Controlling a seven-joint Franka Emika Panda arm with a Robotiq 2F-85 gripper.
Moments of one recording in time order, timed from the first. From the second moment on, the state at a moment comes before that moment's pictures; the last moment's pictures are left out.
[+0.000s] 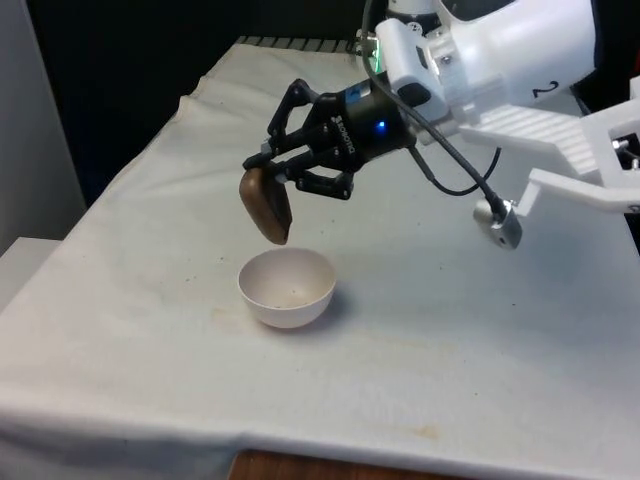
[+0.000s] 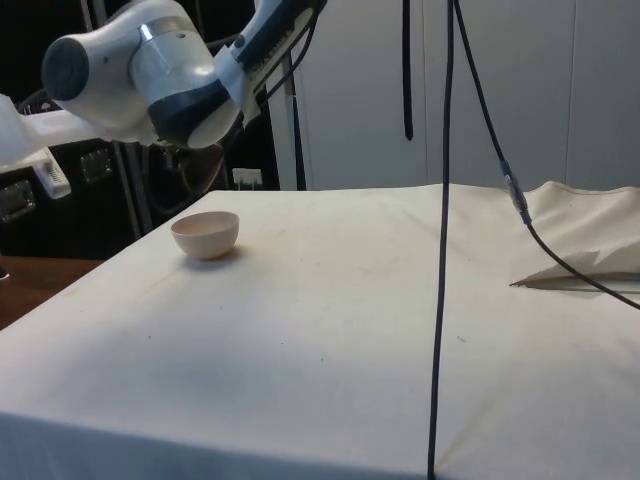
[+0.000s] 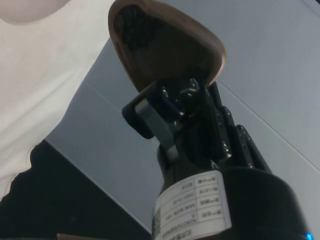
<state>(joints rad) 0.14 0.85 -0.03 -1.28 -1.17 1.78 0.73</state>
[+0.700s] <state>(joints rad) 0.15 0.85 0.01 -1.28 -1.23 1.73 0.73</state>
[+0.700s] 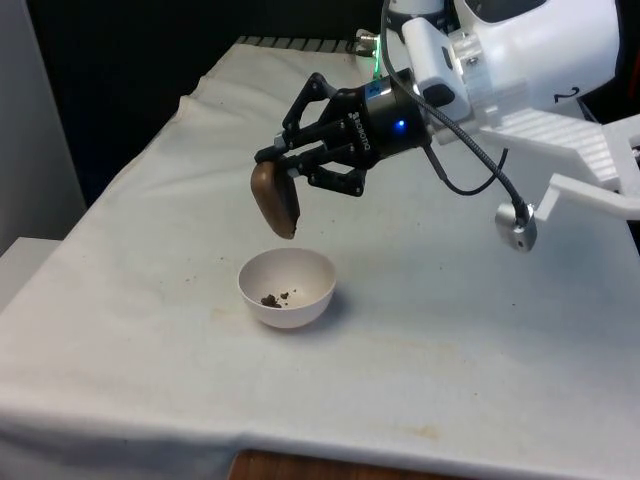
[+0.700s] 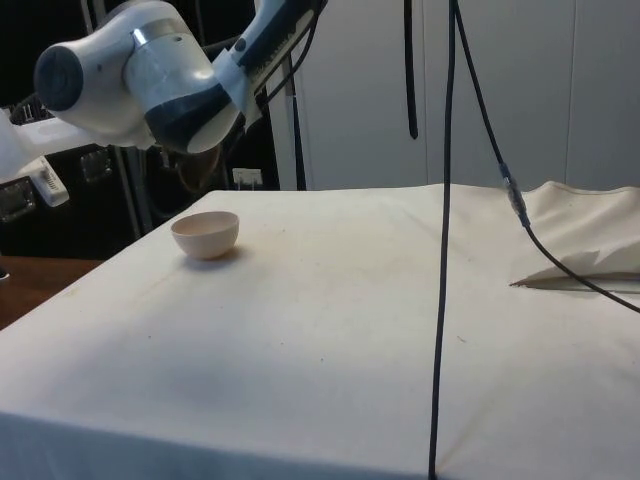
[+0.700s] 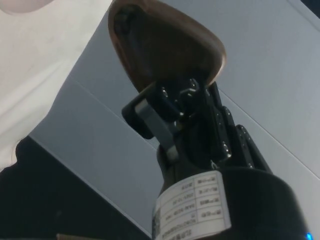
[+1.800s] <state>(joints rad) 0.15 0.92 0.03 -1.18 -1.30 1.68 0.58</state>
